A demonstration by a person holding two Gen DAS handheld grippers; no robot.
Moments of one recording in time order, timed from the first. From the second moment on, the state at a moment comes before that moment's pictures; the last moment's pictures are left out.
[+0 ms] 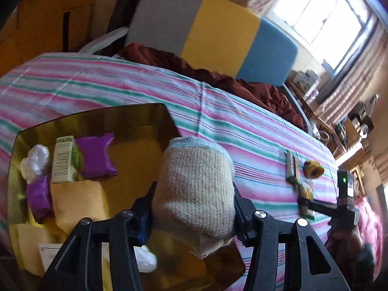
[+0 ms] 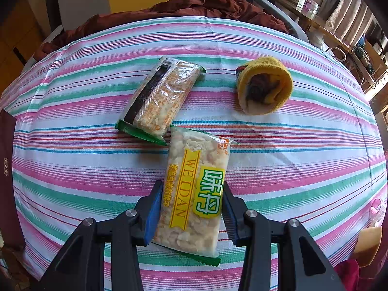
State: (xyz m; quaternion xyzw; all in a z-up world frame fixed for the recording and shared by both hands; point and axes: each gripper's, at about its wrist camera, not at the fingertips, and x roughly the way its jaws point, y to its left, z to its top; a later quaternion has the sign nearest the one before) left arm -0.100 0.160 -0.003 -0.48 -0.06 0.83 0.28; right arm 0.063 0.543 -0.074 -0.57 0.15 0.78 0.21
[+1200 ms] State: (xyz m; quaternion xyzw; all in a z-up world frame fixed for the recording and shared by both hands) left arm -0.171 0.155 -0.041 -0.49 -0.02 0.85 0.17; right arm 0.054 0.546 -0.079 -0.57 0.14 0.78 0.21
